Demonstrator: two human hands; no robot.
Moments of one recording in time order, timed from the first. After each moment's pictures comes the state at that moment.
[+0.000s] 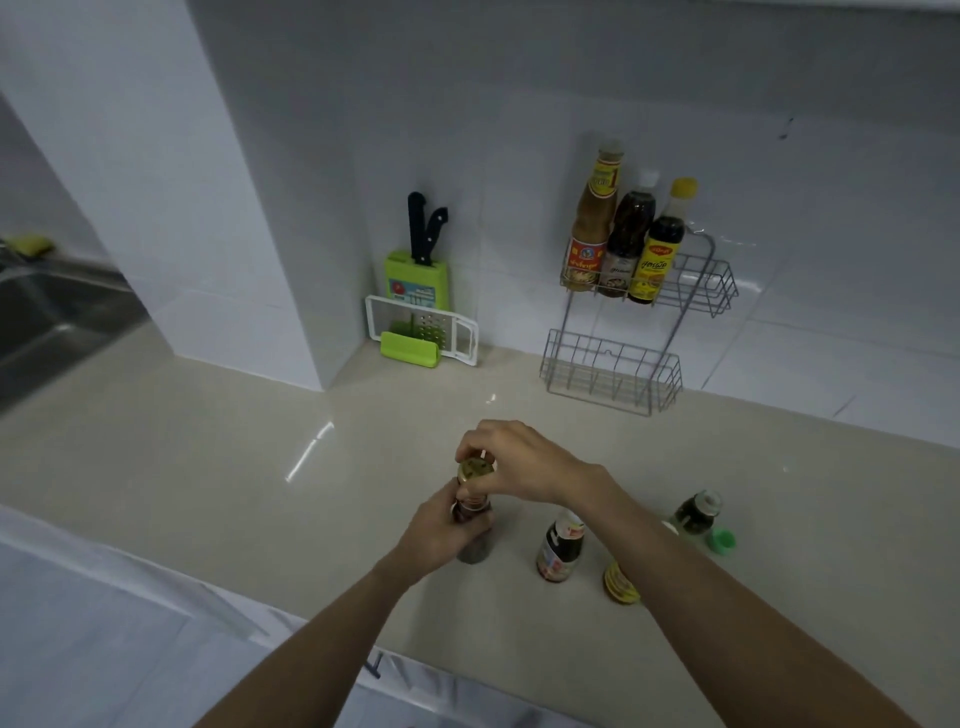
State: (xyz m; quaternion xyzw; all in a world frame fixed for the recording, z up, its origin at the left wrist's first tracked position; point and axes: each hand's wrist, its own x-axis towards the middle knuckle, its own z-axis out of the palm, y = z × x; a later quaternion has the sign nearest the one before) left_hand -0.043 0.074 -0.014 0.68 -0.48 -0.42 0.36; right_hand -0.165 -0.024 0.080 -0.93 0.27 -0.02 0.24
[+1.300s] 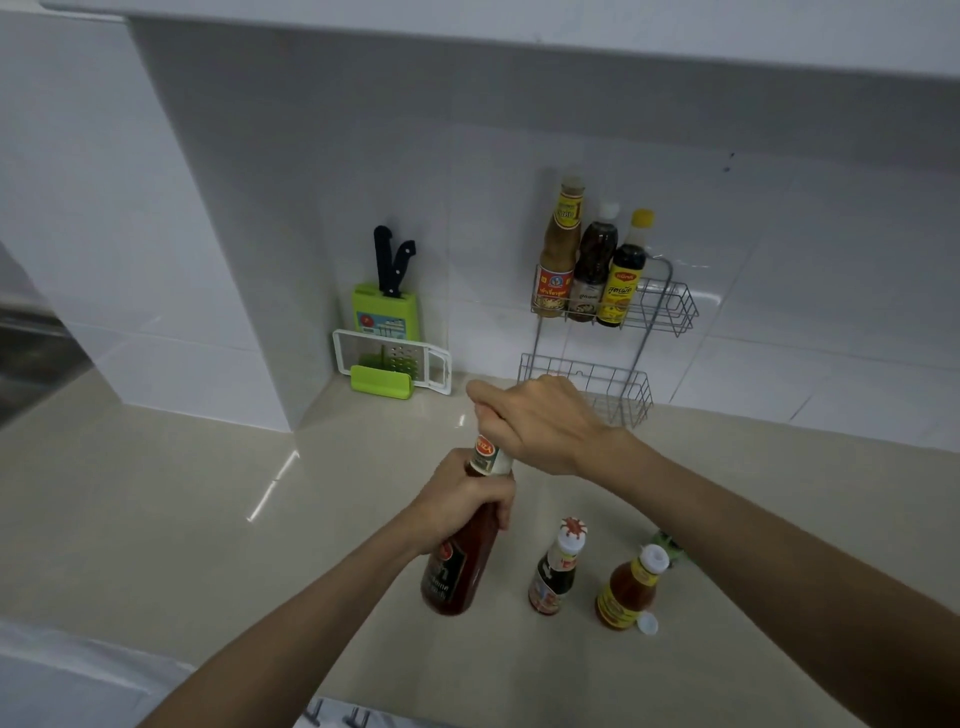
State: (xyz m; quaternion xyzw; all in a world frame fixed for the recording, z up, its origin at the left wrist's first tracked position) left_hand -0.050 0.036 0.094 0.51 -0.52 -0.55 0.41; right_hand -0.174 -0.036 0.166 -0.95 0.27 -0.14 -0.05
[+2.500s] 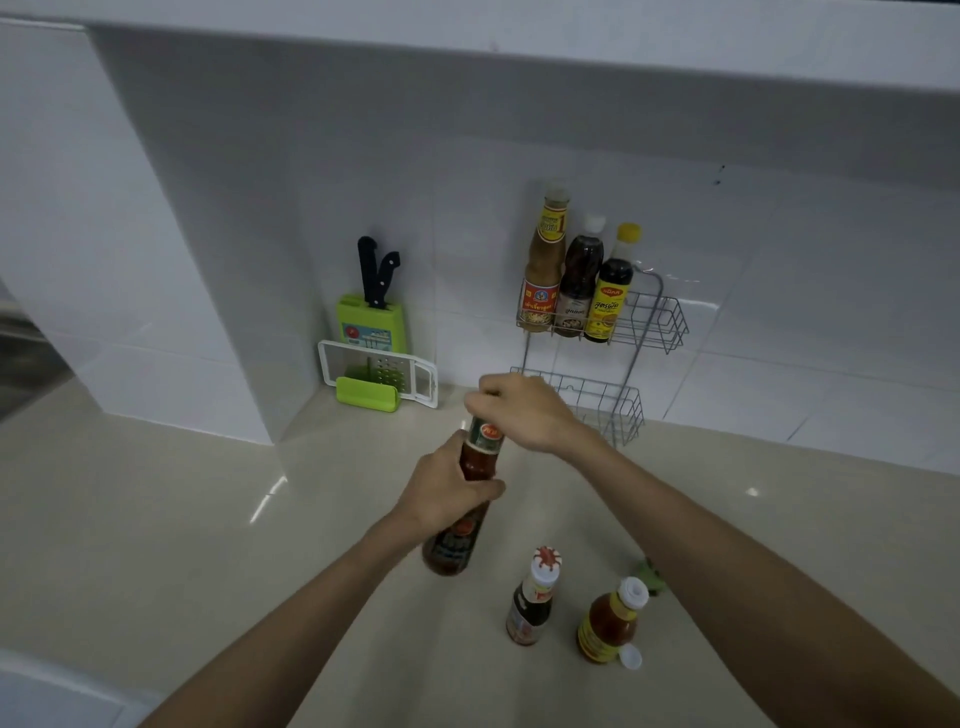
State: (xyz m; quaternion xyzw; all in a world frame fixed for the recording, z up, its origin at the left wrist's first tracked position) left_hand -0.060 -0.010 0.083 0.67 -0.54 -0.37 0.35; right_hand -0.176 -0.090 0.154 -0.82 0.47 -0.15 0.30
